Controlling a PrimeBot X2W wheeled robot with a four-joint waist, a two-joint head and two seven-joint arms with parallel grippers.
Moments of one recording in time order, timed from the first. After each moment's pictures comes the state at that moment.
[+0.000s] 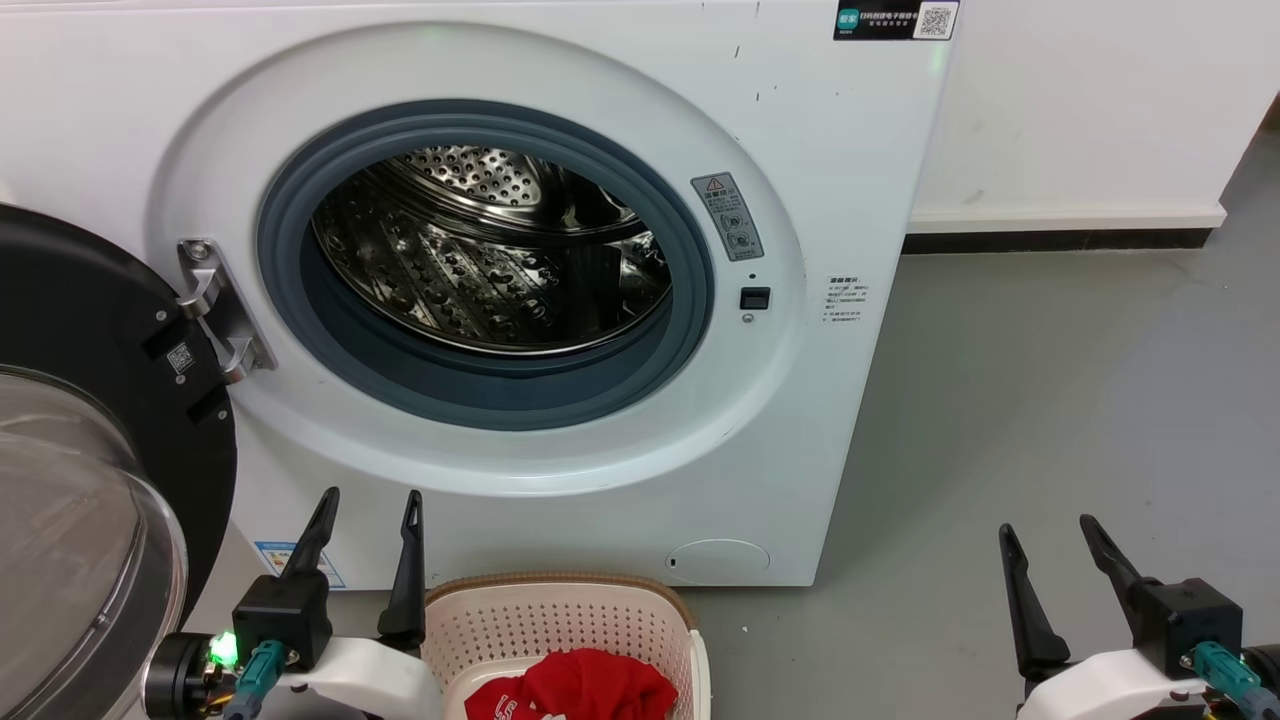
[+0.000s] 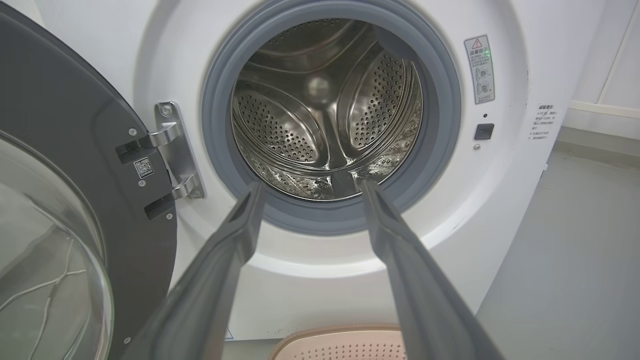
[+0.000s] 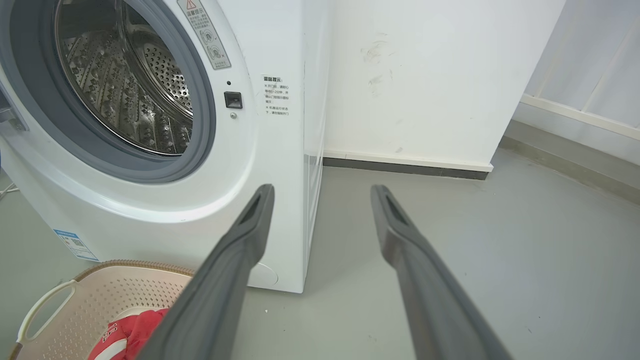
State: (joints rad) left arm 0.01 0.13 -0.05 0.08 -0.10 -0.02 -0.17; right arm 0.11 -0.05 -0.05 -0.01 0.00 0.13 -0.04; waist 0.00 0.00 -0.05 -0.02
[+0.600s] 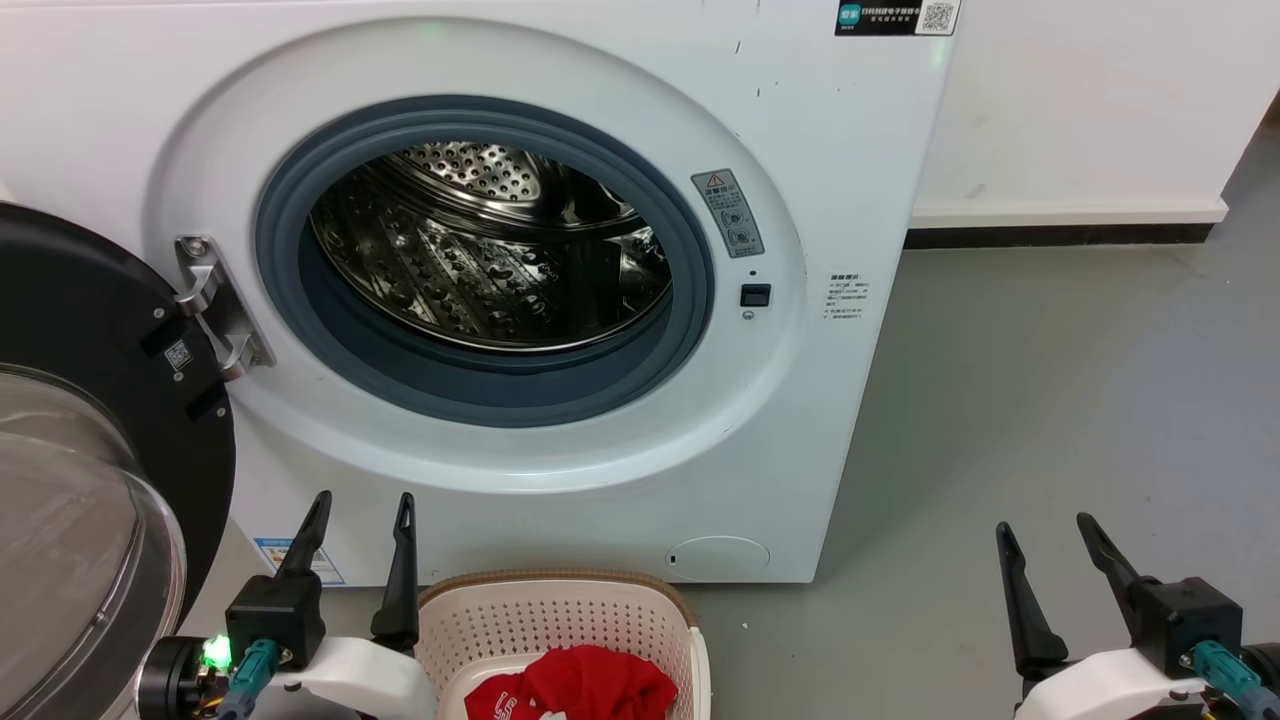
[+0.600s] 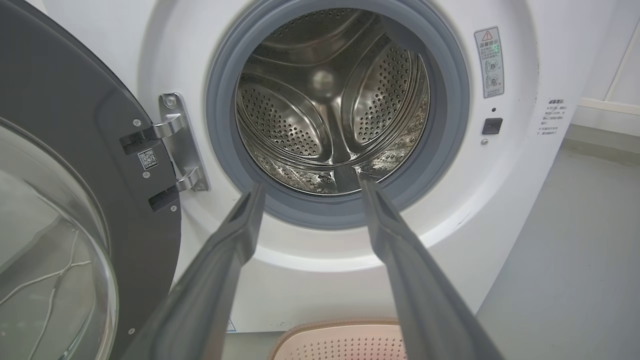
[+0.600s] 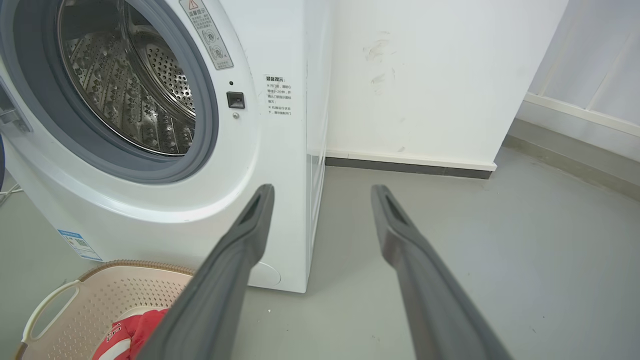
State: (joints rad) left arm 0.02 0.15 -0.05 0.08 -0.12 0.00 -0.16; right arm 0.11 -0.05 -0.04 -0.02 0.01 0.13 -0.04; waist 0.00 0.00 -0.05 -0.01
